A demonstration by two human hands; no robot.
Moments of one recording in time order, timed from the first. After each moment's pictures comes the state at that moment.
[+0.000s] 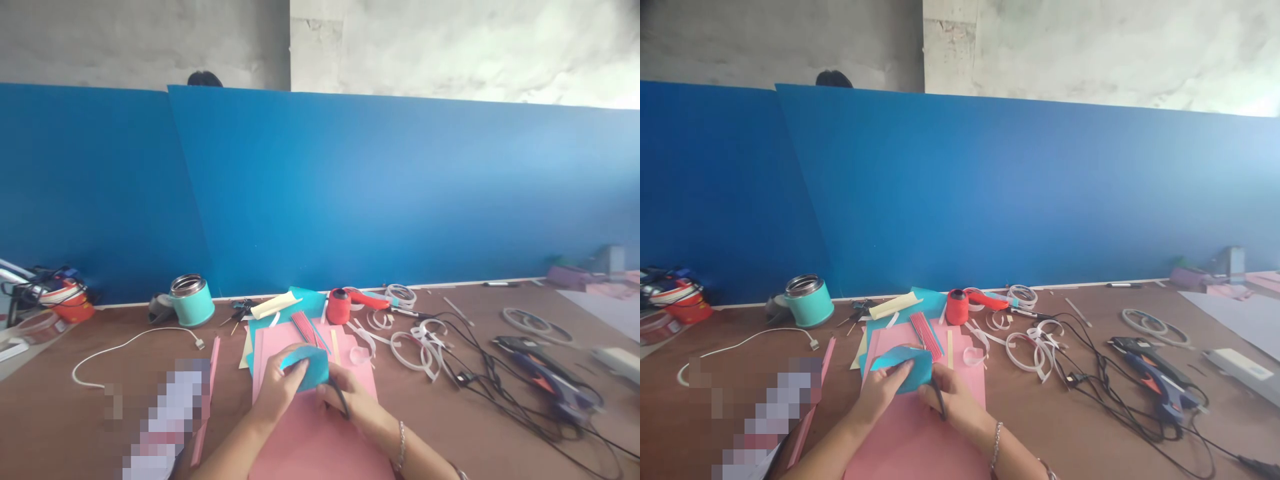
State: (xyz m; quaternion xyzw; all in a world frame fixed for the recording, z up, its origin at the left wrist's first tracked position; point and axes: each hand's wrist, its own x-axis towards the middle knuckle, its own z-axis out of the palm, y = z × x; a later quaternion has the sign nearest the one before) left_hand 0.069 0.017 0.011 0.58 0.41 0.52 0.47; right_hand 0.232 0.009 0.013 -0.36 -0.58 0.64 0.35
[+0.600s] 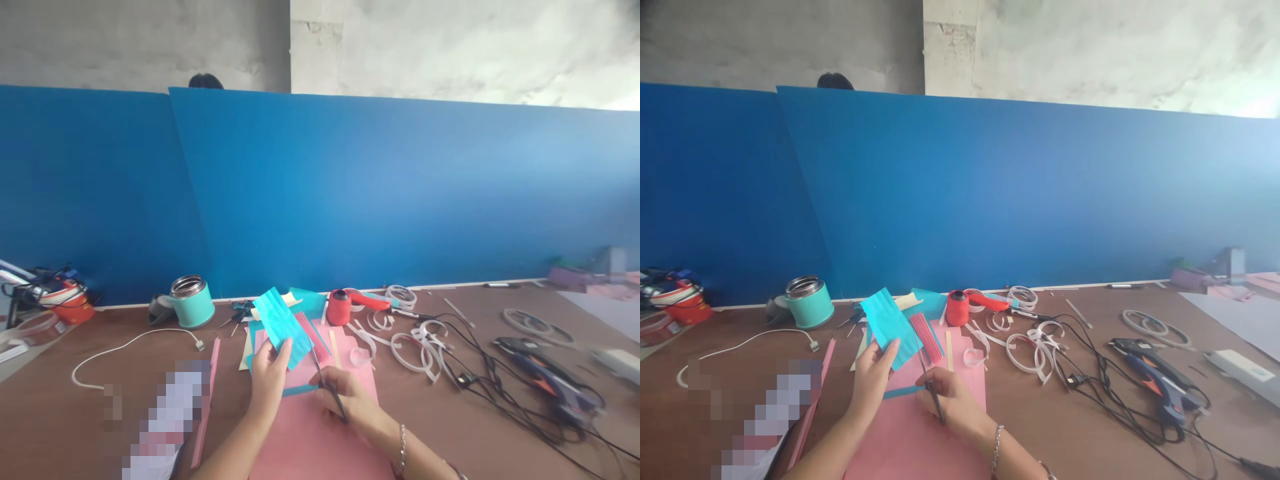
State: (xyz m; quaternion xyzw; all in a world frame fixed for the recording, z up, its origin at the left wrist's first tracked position) left_hand 0.066 0.028 0.009 0.44 0.55 0.61 0.36; right_hand 0.227 0.005 0.014 -0.45 -0.55 0.63 0.31
